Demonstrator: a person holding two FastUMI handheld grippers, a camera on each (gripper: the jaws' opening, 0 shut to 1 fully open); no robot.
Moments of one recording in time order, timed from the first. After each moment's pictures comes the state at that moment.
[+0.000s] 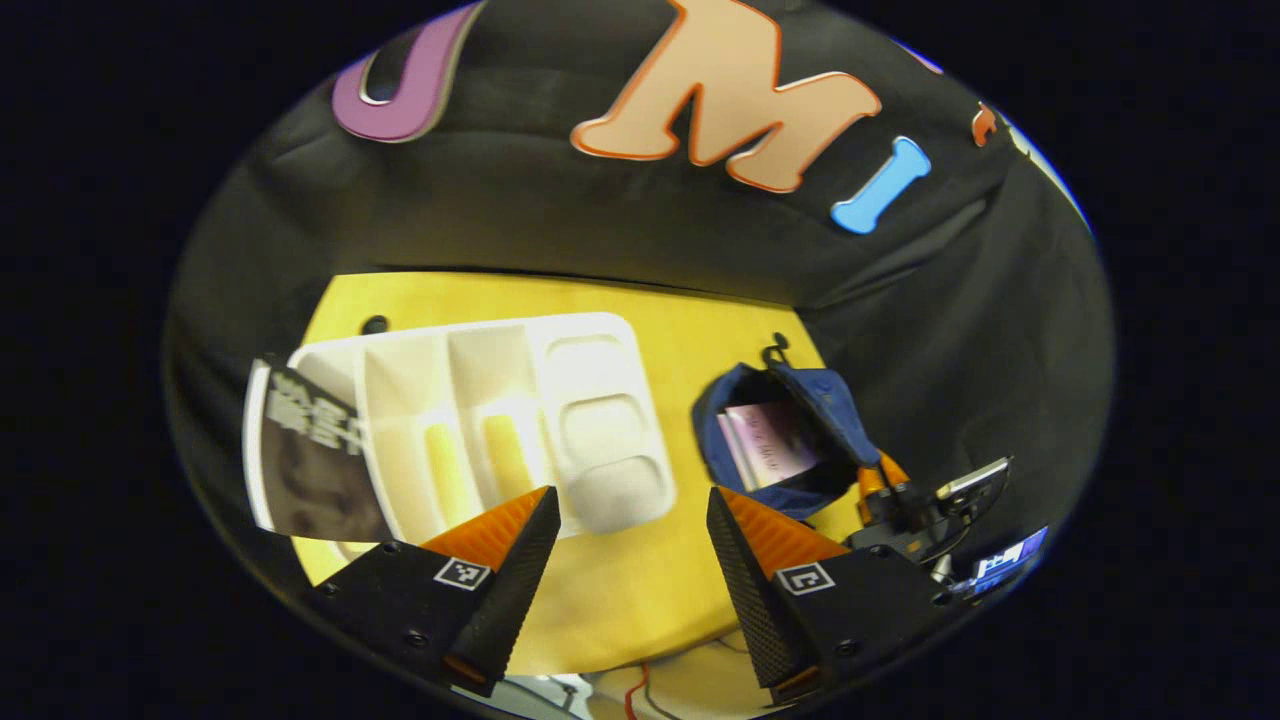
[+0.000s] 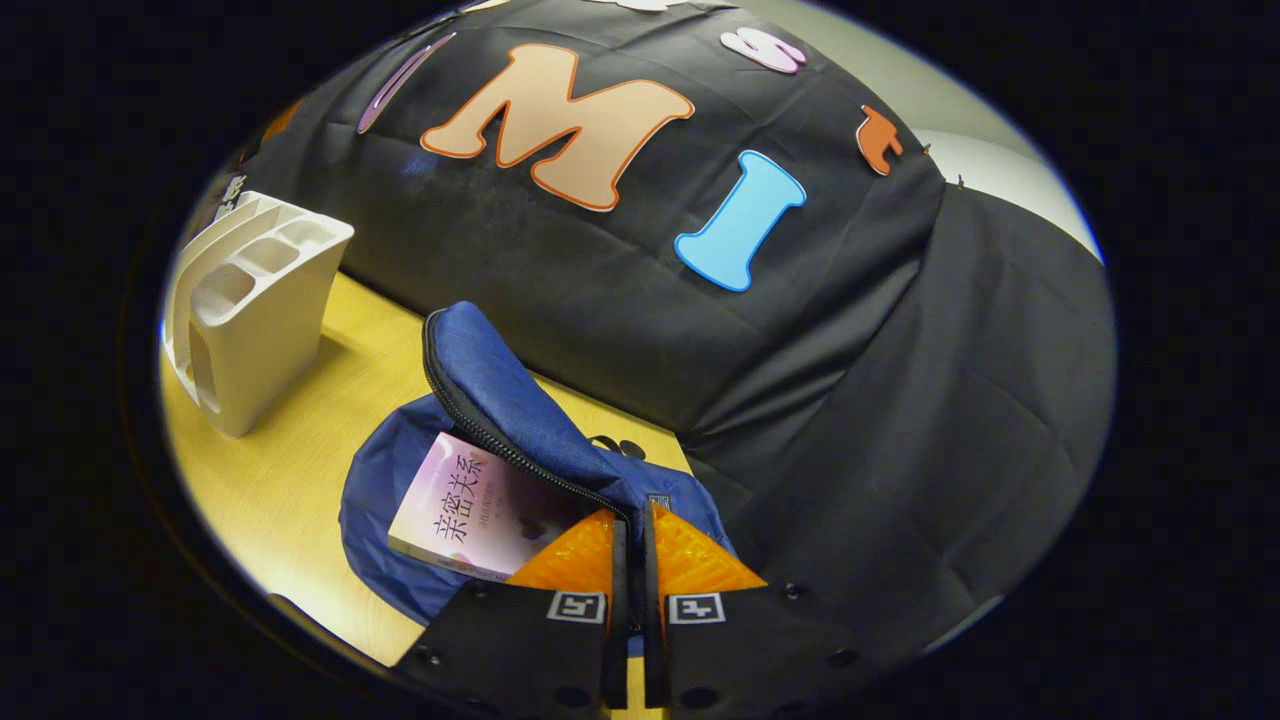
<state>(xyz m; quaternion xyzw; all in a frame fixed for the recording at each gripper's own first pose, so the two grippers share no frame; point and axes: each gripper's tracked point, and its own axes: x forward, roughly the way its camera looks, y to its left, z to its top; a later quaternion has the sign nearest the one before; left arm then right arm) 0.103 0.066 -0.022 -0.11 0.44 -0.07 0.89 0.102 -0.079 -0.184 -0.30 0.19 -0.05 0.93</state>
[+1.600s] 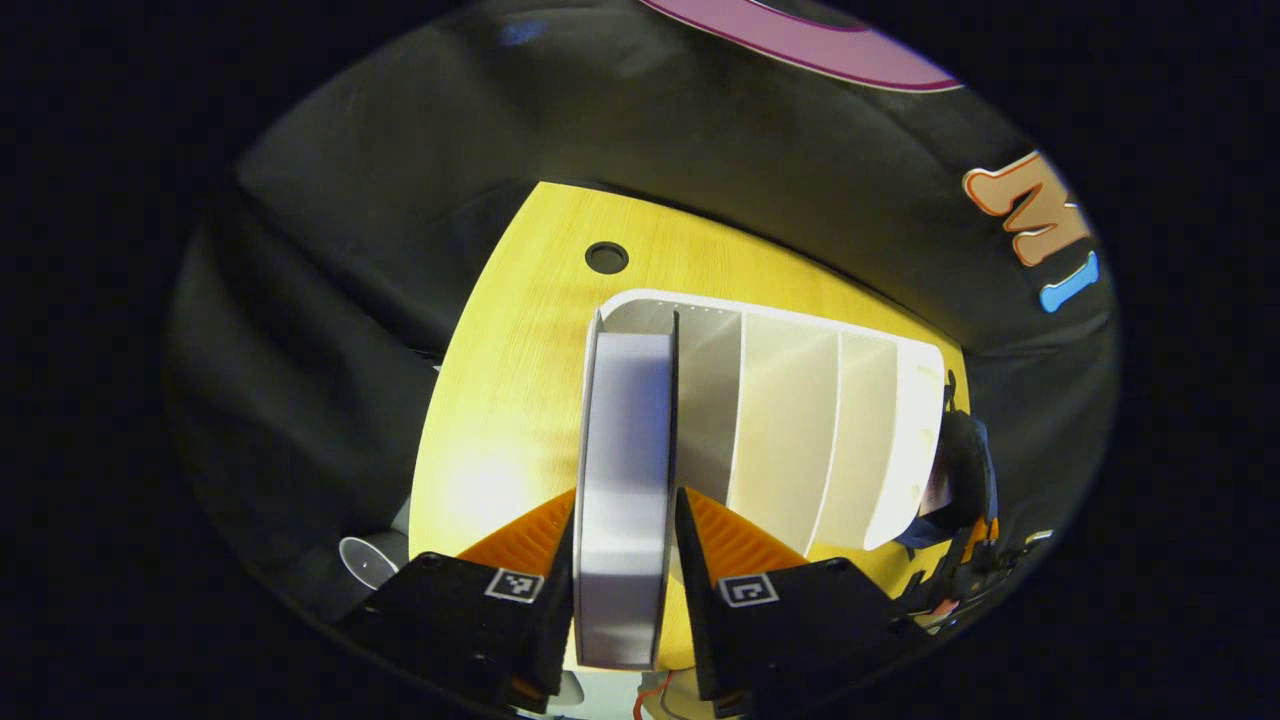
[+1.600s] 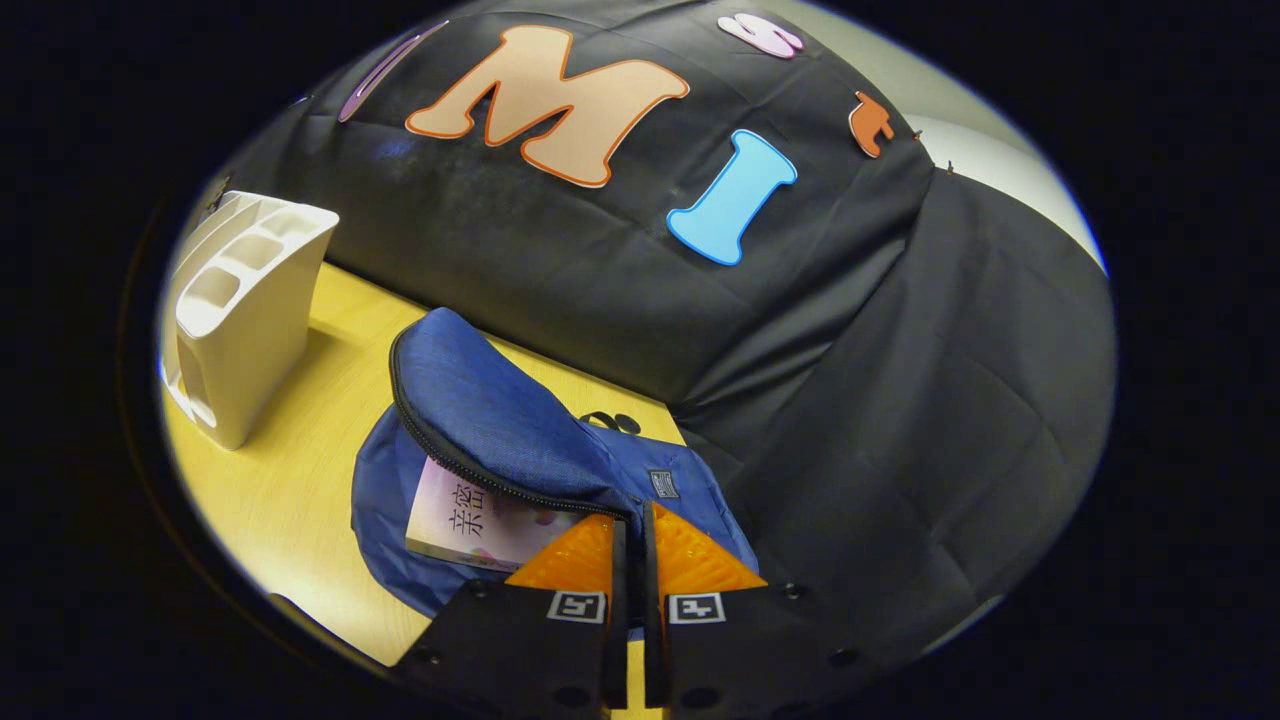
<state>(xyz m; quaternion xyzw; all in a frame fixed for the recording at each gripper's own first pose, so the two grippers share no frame) 0.094 0.301 -0.123 -0.17 0.53 0.09 0.83 0.094 -0.063 -0.196 -0.30 0.22 -0.09 0.92</state>
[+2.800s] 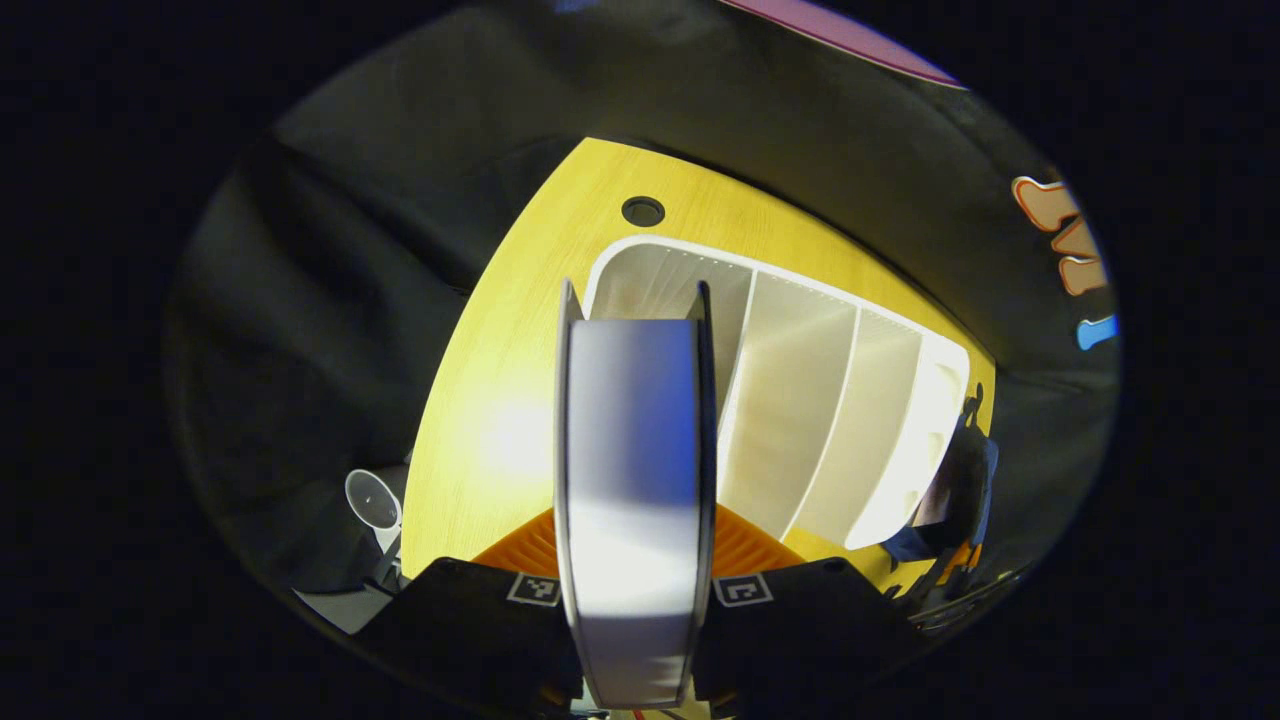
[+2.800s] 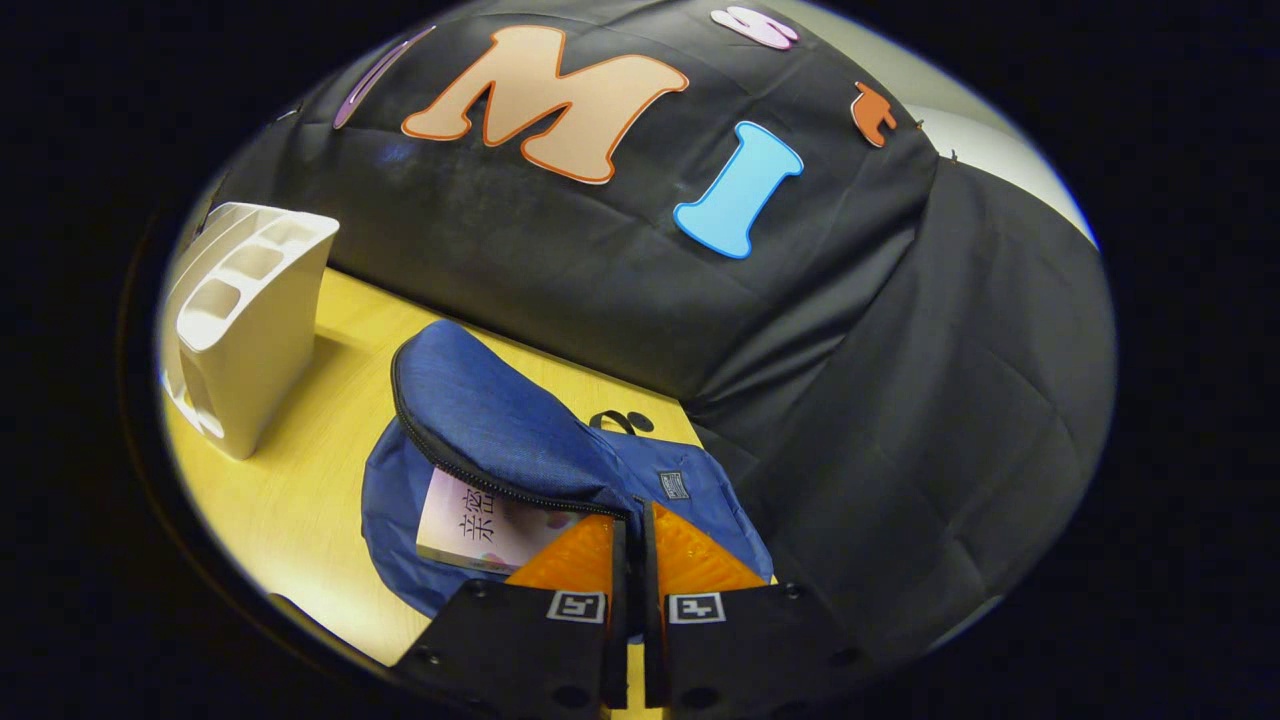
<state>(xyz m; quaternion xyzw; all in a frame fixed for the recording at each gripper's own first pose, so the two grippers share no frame) 0.059 0.276 -0.097 -0.21 0.57 0.17 0.78 0.101 -0.063 -0.201 -0.27 0.23 -0.08 0.93</state>
